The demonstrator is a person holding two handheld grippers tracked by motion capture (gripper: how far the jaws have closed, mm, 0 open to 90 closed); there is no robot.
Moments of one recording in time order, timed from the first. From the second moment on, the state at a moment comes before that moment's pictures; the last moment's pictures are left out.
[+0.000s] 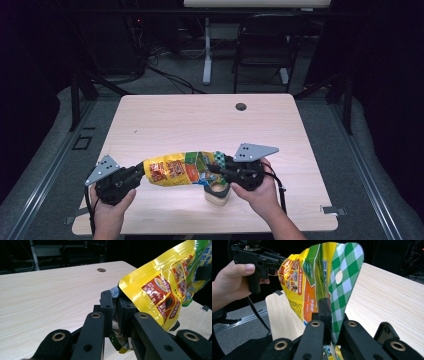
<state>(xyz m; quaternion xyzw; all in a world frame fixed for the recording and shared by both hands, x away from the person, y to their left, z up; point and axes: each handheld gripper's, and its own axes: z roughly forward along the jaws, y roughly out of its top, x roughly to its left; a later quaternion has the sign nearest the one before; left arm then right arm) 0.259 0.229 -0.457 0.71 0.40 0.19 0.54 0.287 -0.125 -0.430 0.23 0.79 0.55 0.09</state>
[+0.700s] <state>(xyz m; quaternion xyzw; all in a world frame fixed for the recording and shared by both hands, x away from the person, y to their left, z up) 0.263 0.241 -0.482 0.70 0.43 0.17 0.54 0.298 -0.108 -0.431 0.23 0.81 0.53 0.08</state>
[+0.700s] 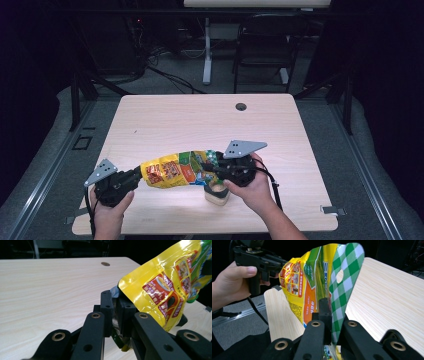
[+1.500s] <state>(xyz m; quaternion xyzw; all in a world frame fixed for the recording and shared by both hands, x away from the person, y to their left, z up) 0.266 0.248 -0.501 0.70 0.44 0.16 0.53 0.302 -0.090 -0.408 0.21 0.81 0.55 0.04</state>
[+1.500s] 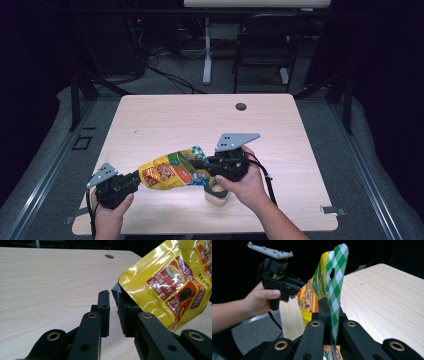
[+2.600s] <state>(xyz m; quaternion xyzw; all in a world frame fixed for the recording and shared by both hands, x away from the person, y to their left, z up) 0.272 0.271 -0.516 0.70 0.47 0.18 0.50 0.321 -0.046 -0.420 0.22 0.86 0.46 0.07</state>
